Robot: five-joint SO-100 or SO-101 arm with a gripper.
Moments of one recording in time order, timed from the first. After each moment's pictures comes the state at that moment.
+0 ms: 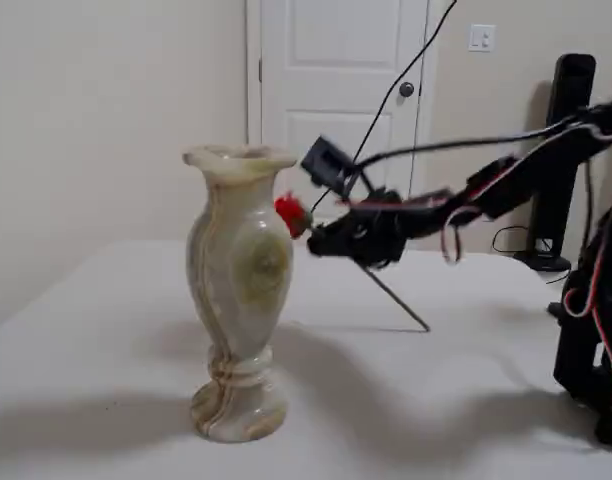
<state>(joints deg) 18.2 98.8 147.7 -30.1 -110.1</state>
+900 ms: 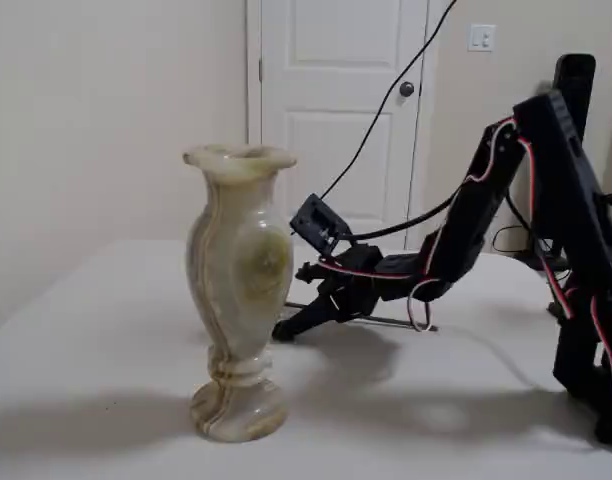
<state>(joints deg) 21.1 62.9 134.4 -59.2 -111.1</state>
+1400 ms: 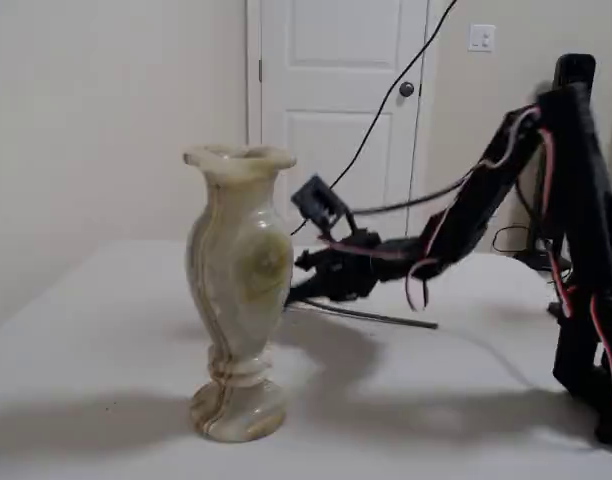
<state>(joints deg) 21.2 77.4 136.2 -44.7 -101.0</state>
